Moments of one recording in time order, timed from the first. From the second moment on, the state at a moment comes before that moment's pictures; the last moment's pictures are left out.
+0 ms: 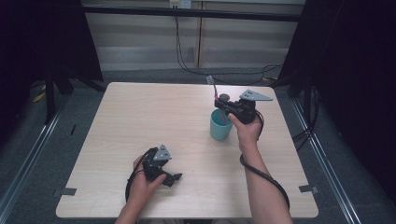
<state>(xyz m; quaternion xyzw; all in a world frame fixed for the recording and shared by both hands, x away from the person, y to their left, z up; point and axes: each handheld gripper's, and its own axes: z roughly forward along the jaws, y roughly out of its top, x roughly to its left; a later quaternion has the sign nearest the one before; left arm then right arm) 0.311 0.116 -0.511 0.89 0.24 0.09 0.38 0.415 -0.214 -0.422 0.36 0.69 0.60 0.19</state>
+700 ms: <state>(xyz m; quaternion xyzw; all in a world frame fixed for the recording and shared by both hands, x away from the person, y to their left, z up) 0.309 0.116 -0.511 0.89 0.24 0.09 0.38 0.413 -0.217 -0.443 0.36 0.69 0.59 0.20</state>
